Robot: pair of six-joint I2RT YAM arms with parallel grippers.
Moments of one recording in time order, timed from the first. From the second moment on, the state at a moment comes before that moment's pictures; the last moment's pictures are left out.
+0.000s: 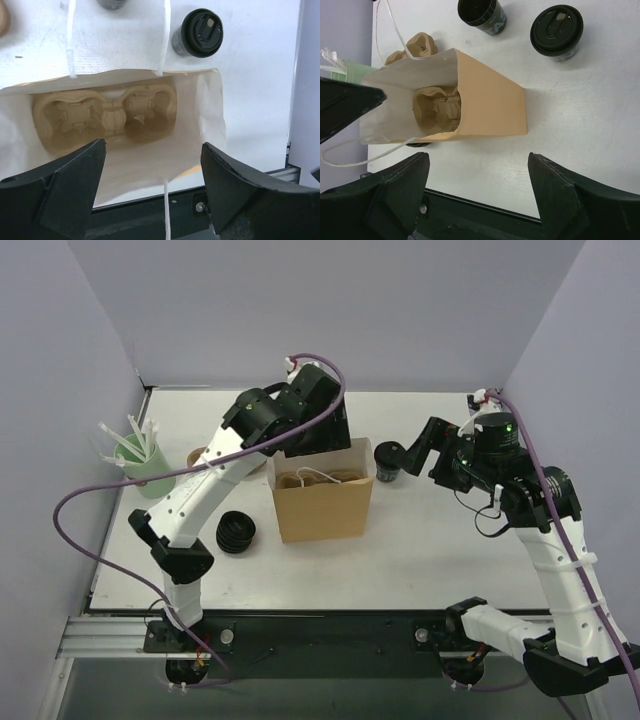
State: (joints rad) left arm -0.88 1.91 2.39 -1.35 -0.32 -0.86; right arm 0.35 1.05 1.47 -1.02 -0.07 0.59
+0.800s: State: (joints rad) left arm -0.63 1.53 1.85 -1.33 -0.34 -0.60; right arm 0.56 1.50 1.67 -1.05 0.11 0.50
